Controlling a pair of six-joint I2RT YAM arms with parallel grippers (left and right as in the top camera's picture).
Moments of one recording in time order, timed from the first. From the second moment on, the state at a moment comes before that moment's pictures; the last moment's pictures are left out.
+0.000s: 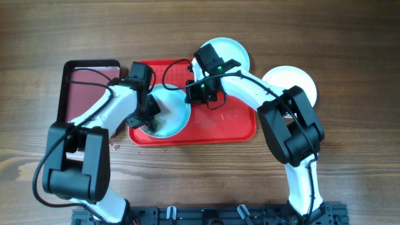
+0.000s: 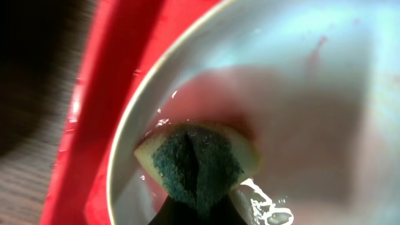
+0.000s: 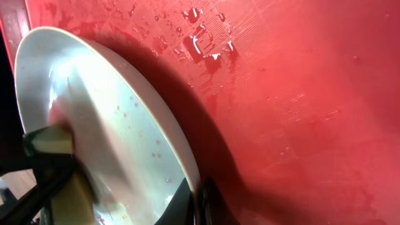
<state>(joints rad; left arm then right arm) -0.19 1.80 1.04 -0.76 0.01 -0.68 0.55 2.21 1.53 -0.57 -0.49 0.44</state>
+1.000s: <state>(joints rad) -0.10 1.80 1.45 -1.14 0.15 -0.60 0.56 2.21 1.53 -0.58 -0.48 0.44</state>
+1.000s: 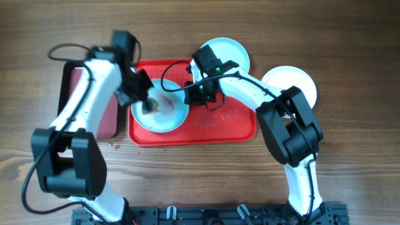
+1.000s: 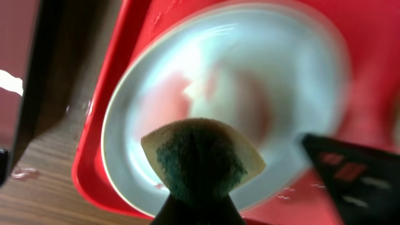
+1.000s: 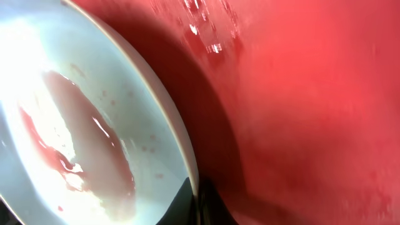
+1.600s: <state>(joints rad) -0.01 1.79 1.64 -1.18 0.21 -0.54 0.87 1.69 1.51 -1.02 0.74 0.40</state>
